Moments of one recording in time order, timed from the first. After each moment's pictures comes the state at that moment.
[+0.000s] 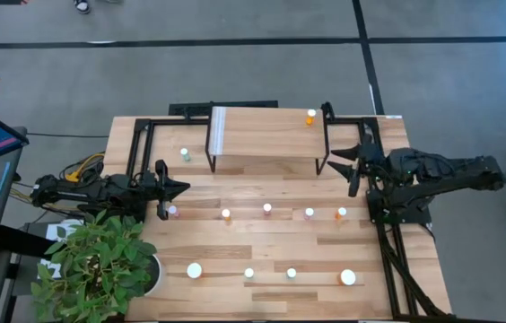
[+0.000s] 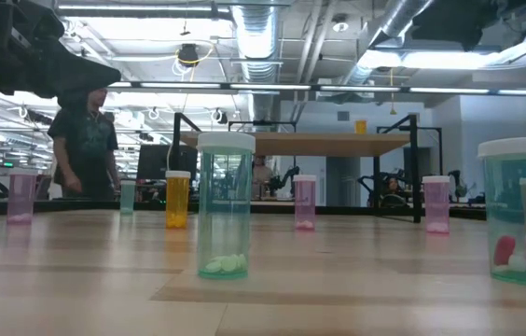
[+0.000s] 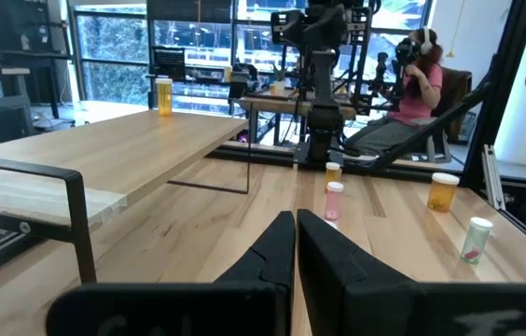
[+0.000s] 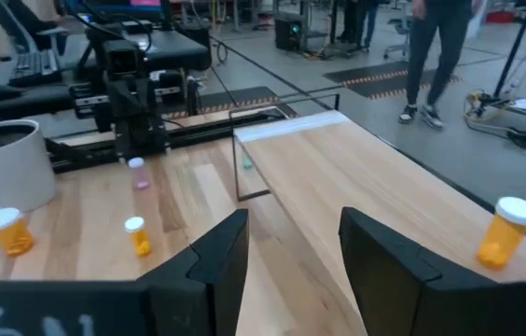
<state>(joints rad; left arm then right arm) -0.11 0.03 0.02 0.04 -0.27 -0.07 0.10 0.51 0.65 -0.35 0.48 0.15</state>
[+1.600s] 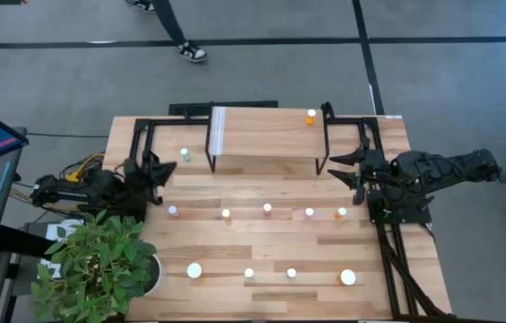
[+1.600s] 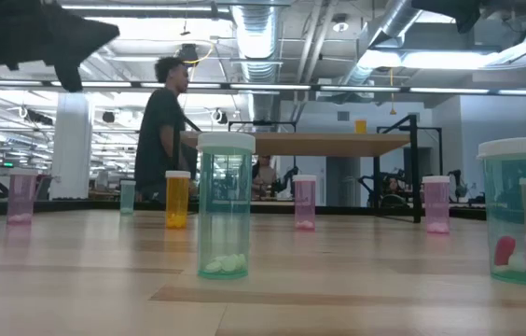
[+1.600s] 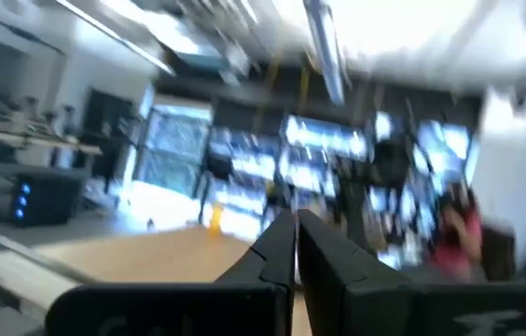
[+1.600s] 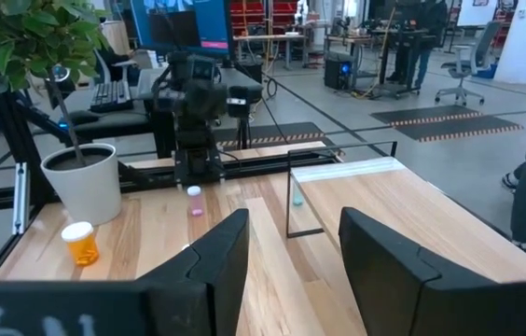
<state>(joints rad) -0.11 0.03 0.01 0.44 -0.47 -0.10 0.22 0.51 0.65 -0.22 0.47 0.08</state>
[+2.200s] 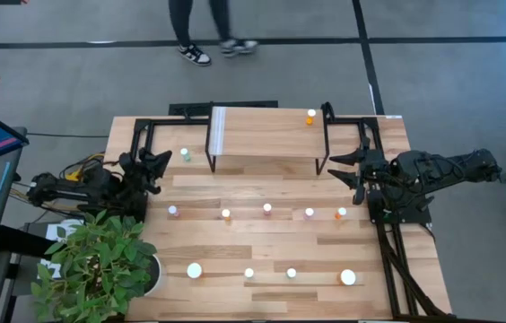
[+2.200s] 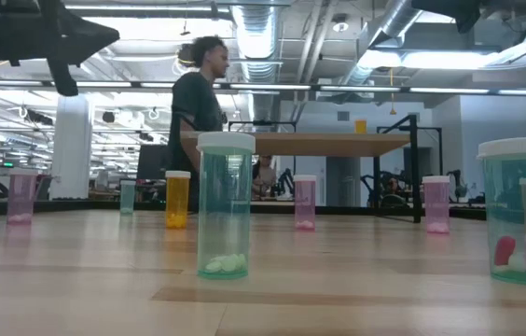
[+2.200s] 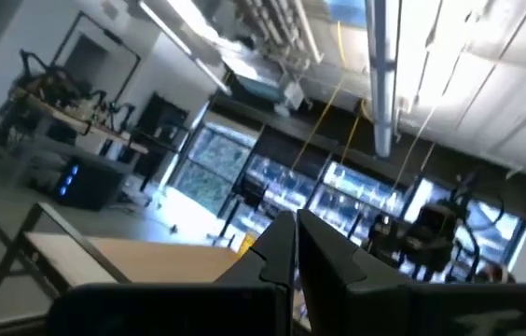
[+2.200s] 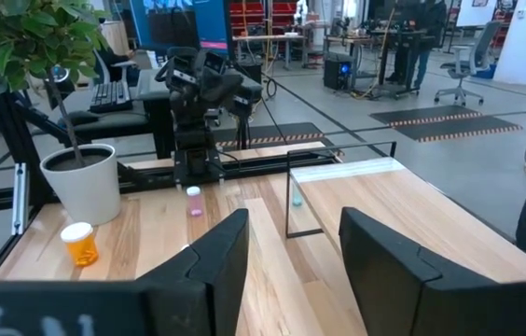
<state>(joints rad) -0.11 0.11 0.03 0.56 -0.65 -0.24 0.22 0.51 0.65 -0.22 0.47 0.07</state>
